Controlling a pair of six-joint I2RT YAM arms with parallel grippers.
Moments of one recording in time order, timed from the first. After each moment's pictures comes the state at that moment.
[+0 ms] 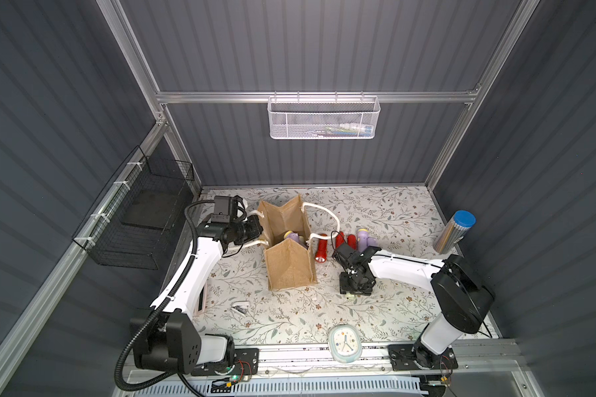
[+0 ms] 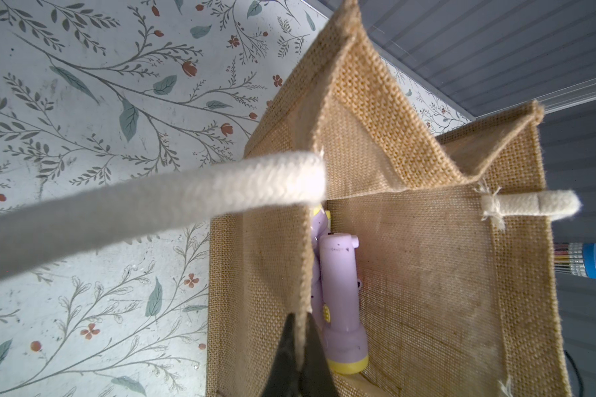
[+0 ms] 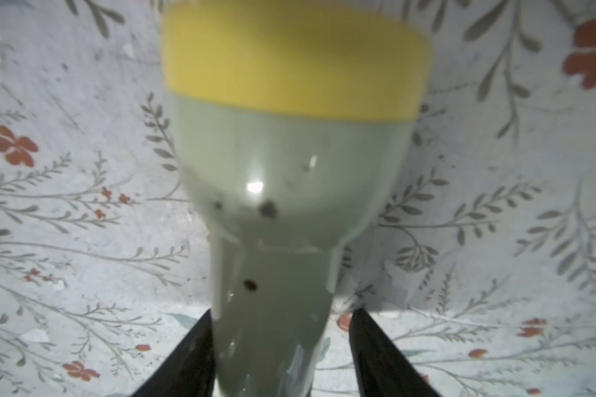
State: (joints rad) left arm -0.16 1.35 1.18 -0.67 0.35 -0.47; right arm 0.77 1.67 0.96 -0.80 0.01 0.80
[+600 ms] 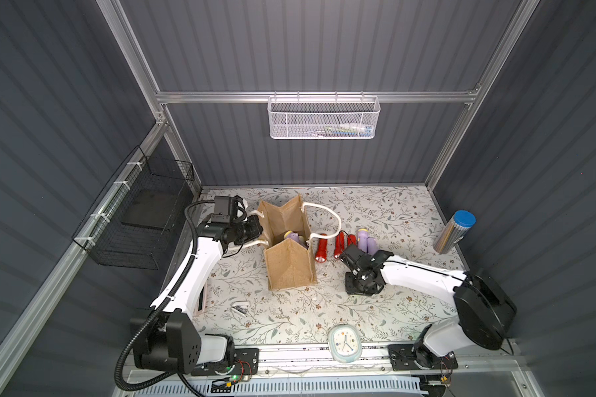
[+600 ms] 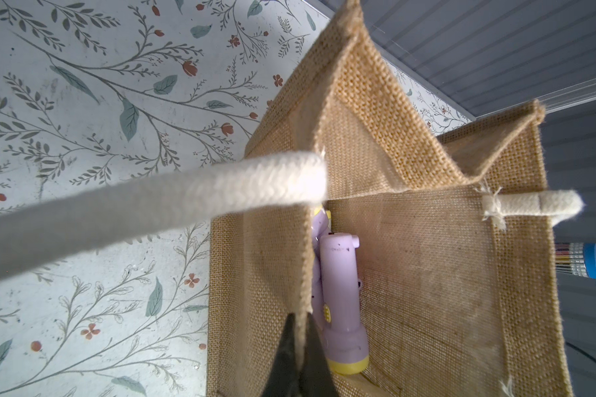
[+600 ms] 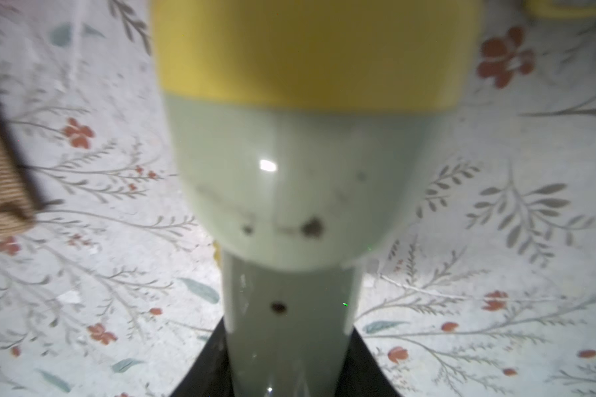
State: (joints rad) left arm -0.16 1.35 1.18 -0.67 0.35 -0.47; right arm 0.76 1.46 0.88 -0.76 0.05 0.81
